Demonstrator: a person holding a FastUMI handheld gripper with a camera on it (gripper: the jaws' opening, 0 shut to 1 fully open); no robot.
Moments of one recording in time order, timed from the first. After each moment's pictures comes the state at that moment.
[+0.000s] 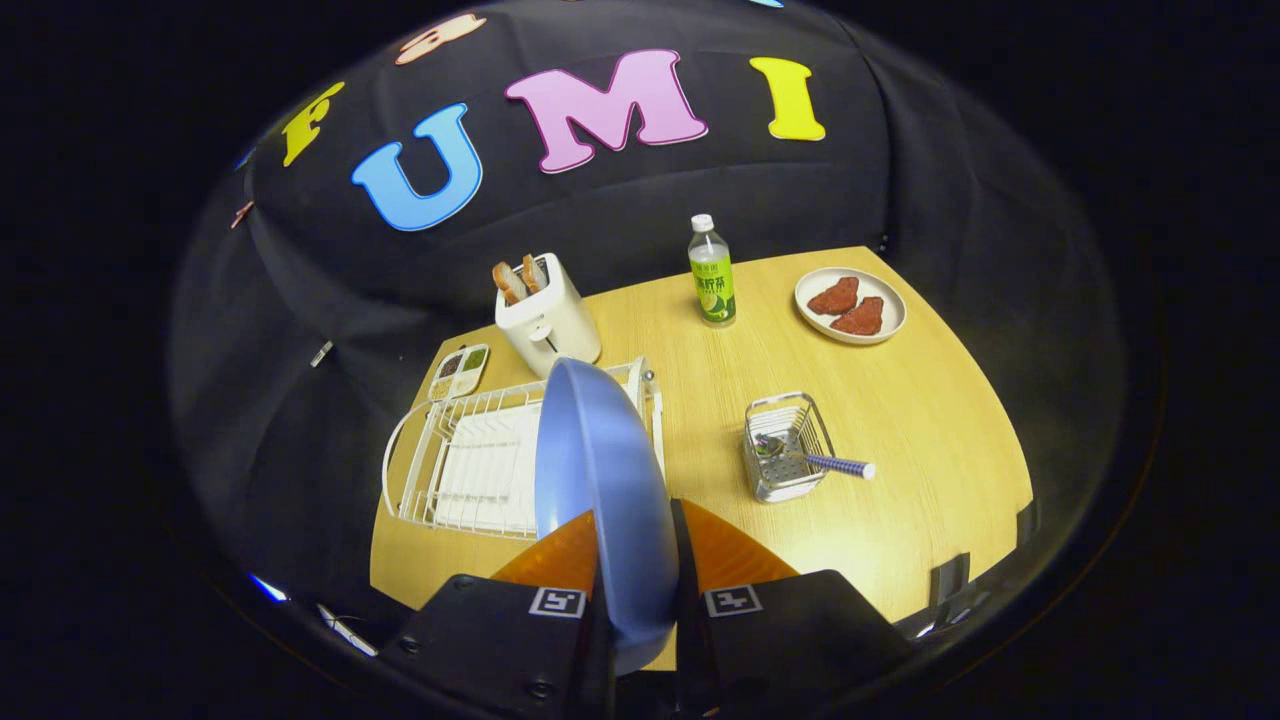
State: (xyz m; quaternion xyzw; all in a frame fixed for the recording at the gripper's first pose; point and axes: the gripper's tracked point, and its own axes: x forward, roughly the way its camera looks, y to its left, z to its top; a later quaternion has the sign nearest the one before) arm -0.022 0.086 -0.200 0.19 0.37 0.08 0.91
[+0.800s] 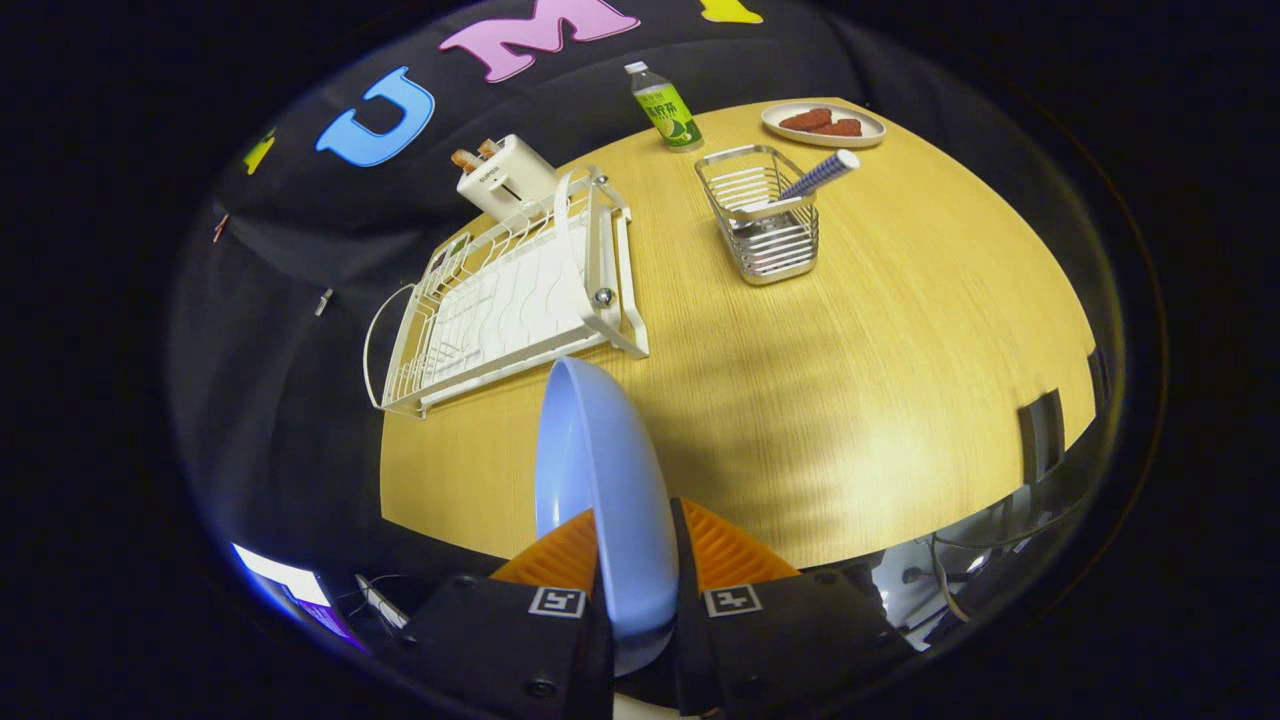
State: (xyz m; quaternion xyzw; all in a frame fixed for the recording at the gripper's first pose) arm -0.132 0.107 -0.348 0.27 0.50 0.12 0.81
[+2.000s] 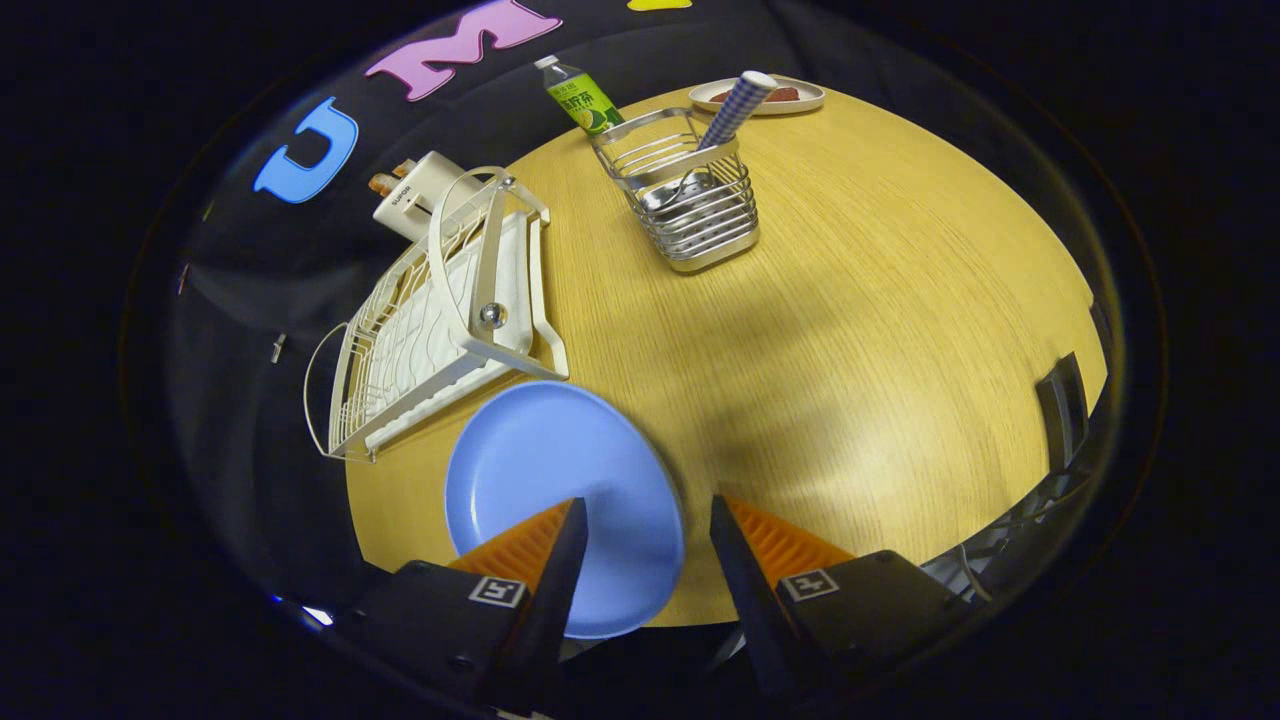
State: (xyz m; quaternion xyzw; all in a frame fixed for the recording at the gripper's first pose) arm -0.101 0.081 -0.397 0.28 0.50 0.04 0.82
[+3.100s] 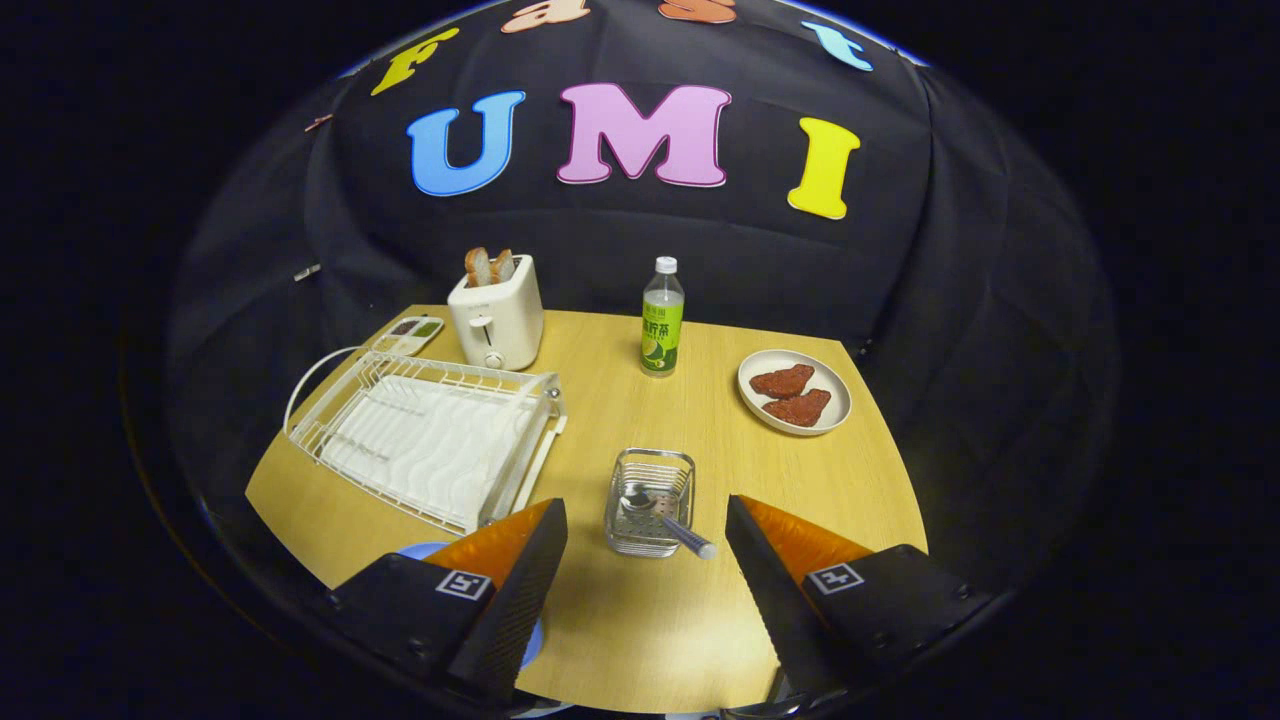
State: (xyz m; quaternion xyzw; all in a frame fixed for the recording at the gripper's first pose) arm 0.027 -0.032 -0.243 0.01 0.29 0.08 0.95
